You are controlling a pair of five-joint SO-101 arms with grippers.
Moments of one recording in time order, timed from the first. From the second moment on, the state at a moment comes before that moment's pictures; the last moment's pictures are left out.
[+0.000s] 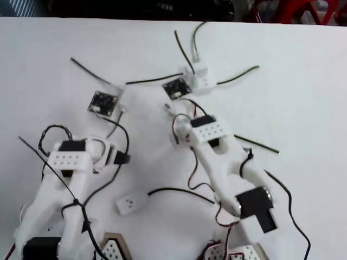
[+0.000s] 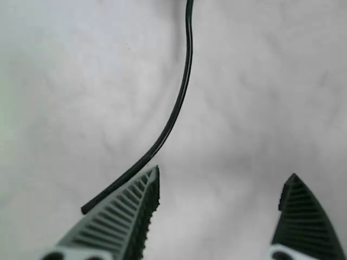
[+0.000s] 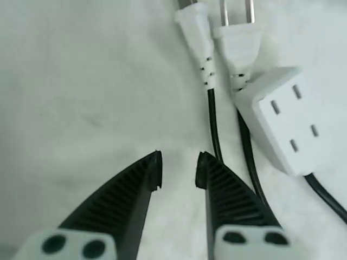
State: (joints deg) left arm -6.5 -27.5 61.1 45.8 -16.1; right arm -23.6 1.6 32.1 46.9 8.5
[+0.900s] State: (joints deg) left arm -6.5 -27.5 62.3 44.5 -16.1; right arm -19.9 8.0 25.8 50.7 9.0
